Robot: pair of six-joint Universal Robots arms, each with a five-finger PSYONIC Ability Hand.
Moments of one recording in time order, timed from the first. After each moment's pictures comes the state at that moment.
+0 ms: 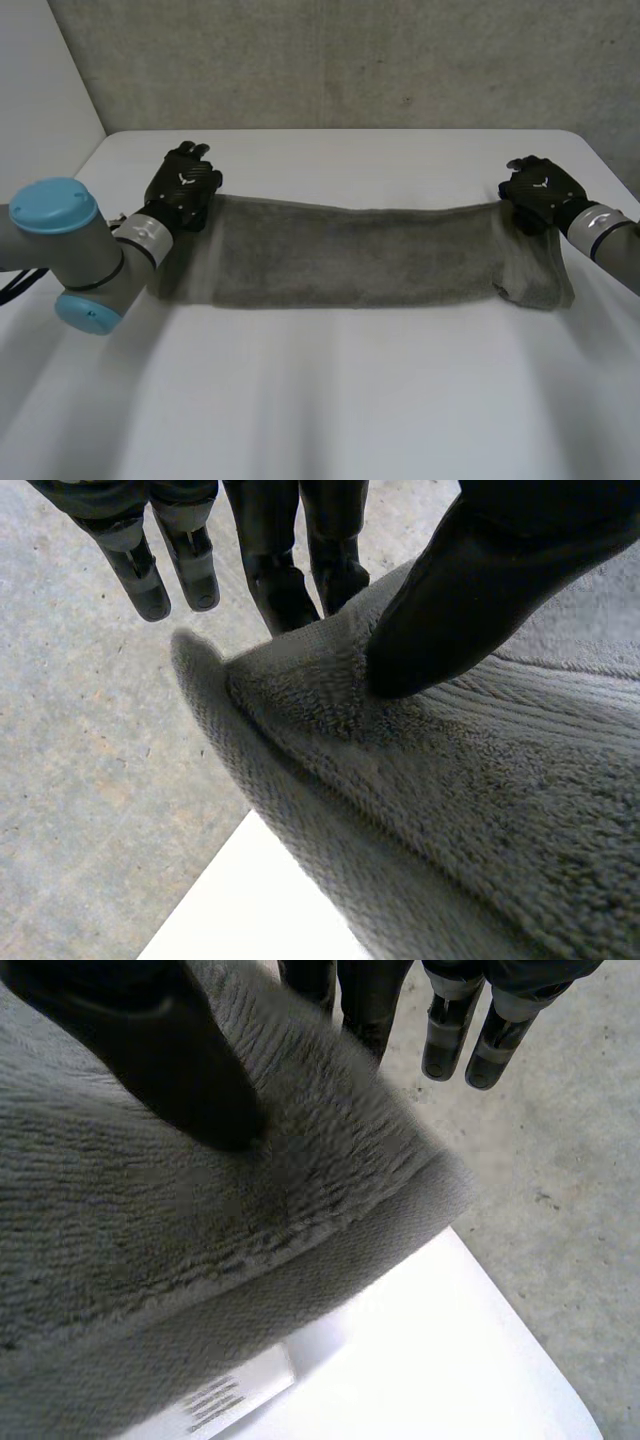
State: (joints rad) left arm 4.48 -2.33 -1.31 3.63 -1.23 3.68; right arm 1.55 -0.67 0.98 -0.08 0.99 2.45; left_hand 1.27 1.32 0.21 0.22 1.14; right_hand 1.18 1.21 0.16 0.15 1.04
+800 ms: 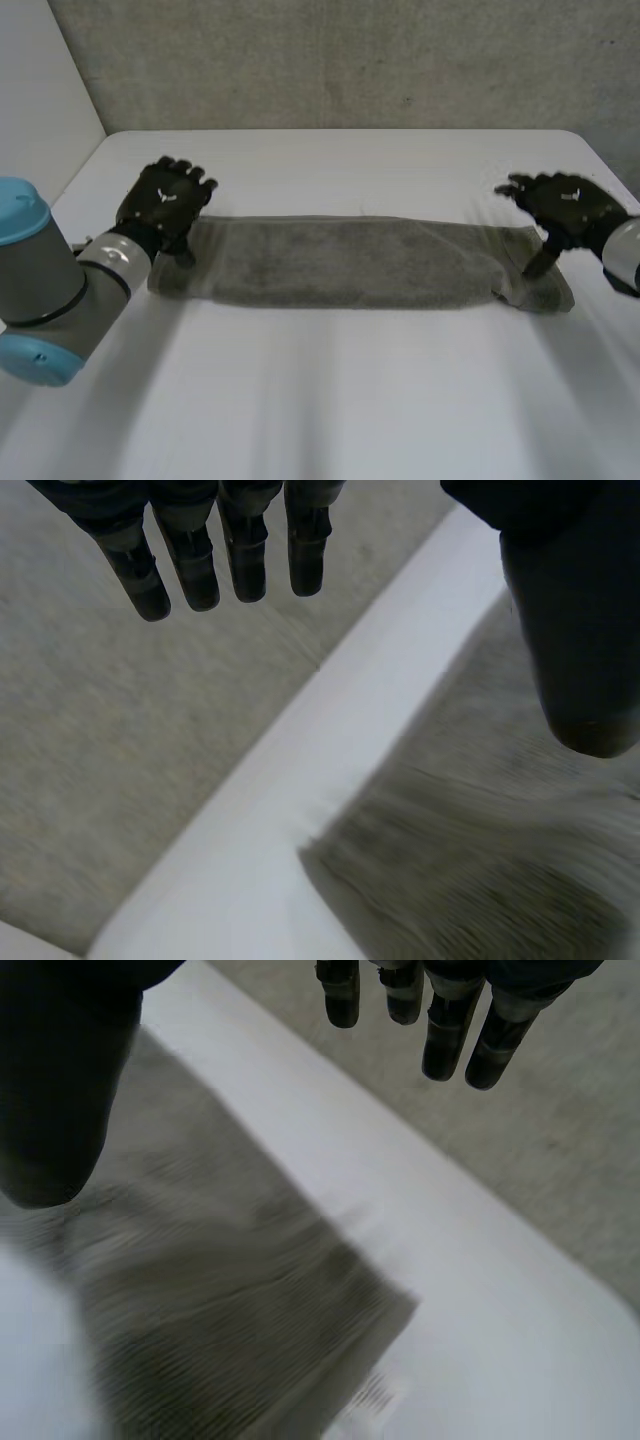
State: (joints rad) left arm 4.46 -1.97 -1.66 3.49 -1.33 3.70; right arm 1.55 -1.18 1.52 0.04 1.09 2.61; left_hand 0.26 0.26 0.21 0.22 0.10; right_hand 0.10 0.09 0.16 0.15 0.06
